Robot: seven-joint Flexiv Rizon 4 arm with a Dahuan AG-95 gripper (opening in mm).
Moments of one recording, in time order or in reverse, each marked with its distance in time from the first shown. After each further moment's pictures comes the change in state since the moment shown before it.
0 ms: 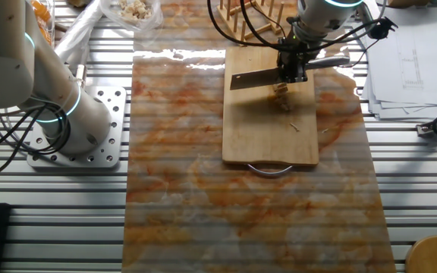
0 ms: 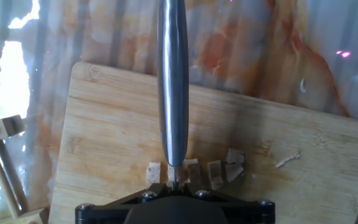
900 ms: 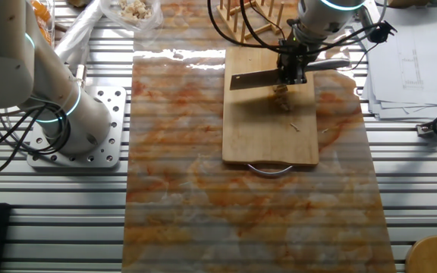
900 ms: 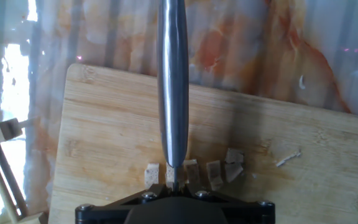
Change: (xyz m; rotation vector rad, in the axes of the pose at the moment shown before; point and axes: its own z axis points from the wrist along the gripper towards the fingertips) arm -0.002 0.000 0.005 -0.009 0.001 0.028
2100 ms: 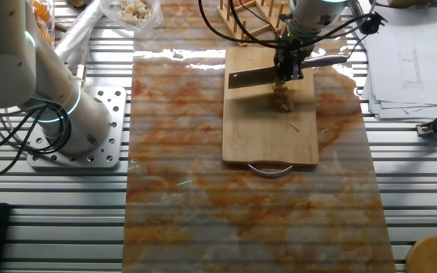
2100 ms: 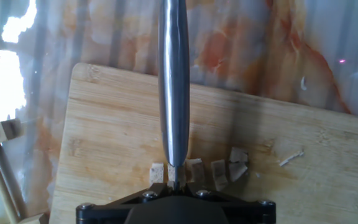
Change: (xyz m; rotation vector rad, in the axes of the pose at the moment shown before) arm 0.006 0.009 0.000 0.025 -0.023 -0.010
